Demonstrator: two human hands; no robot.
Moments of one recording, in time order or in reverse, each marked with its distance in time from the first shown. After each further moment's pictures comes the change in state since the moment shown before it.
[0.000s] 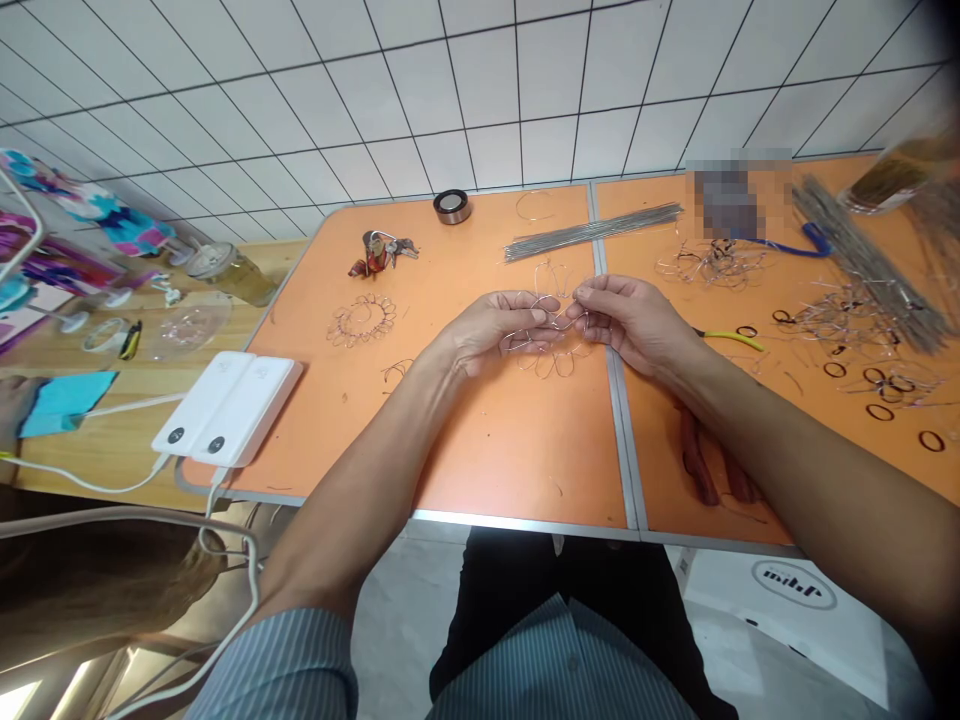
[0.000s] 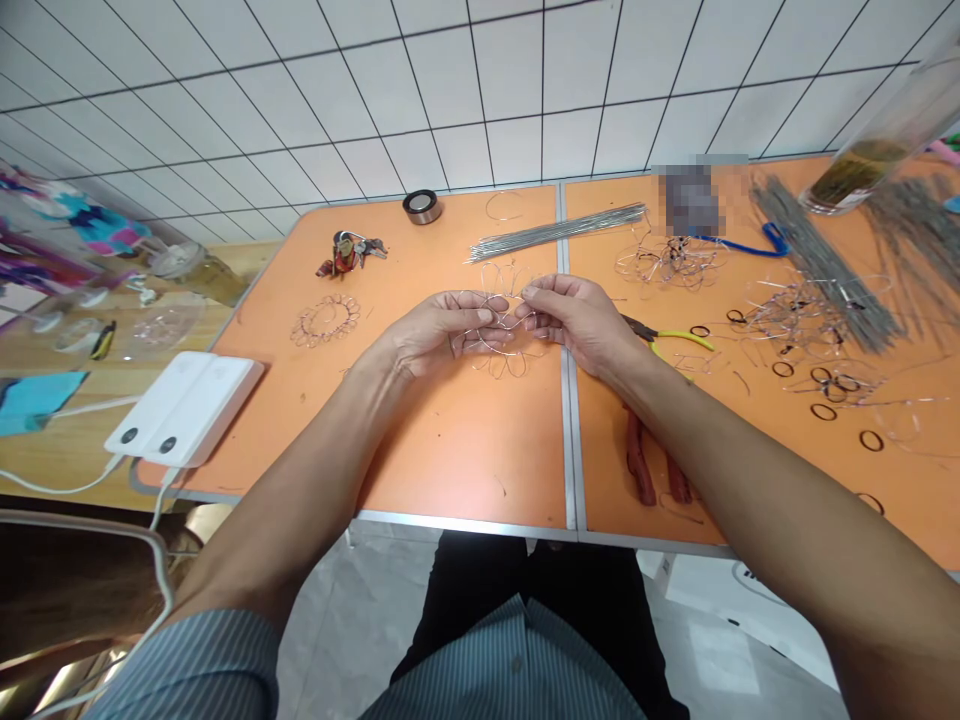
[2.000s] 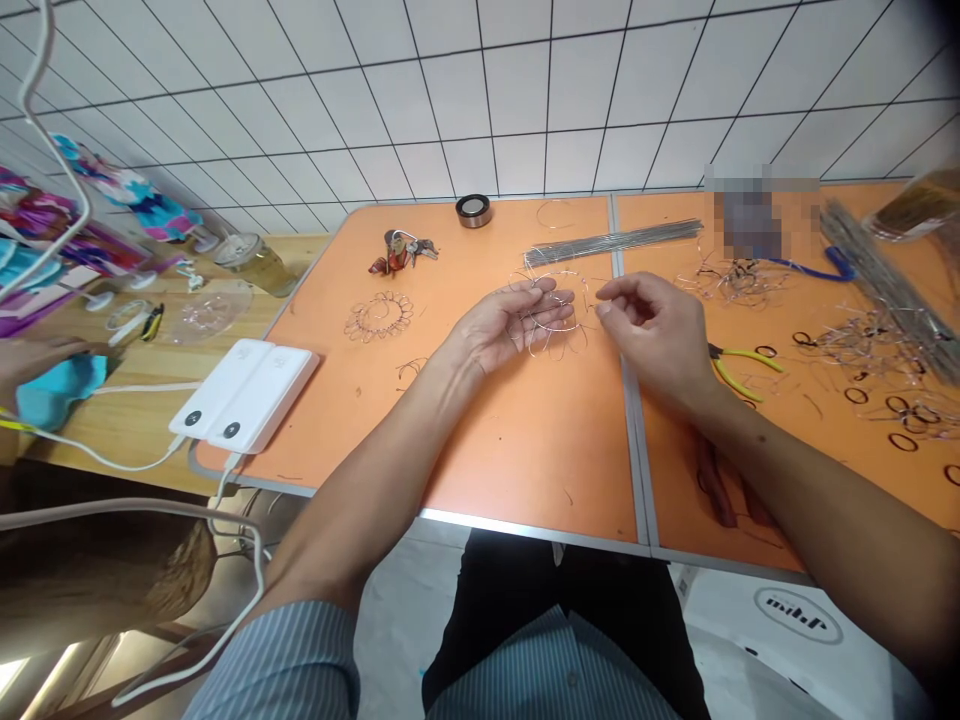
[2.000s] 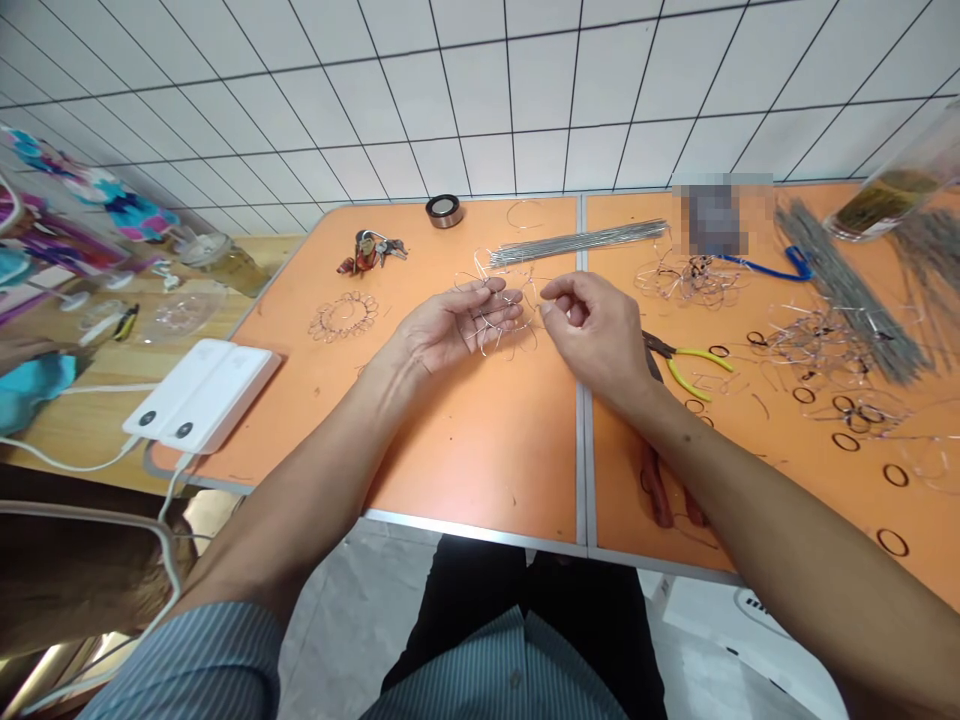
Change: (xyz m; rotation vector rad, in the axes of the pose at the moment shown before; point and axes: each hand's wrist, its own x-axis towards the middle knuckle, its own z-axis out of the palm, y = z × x) left_hand 0.001 0.011 0.007 -0.301 0.131 0.045; right_hand -0.010 0.005 0.007 -0.813 0.258 -0.641
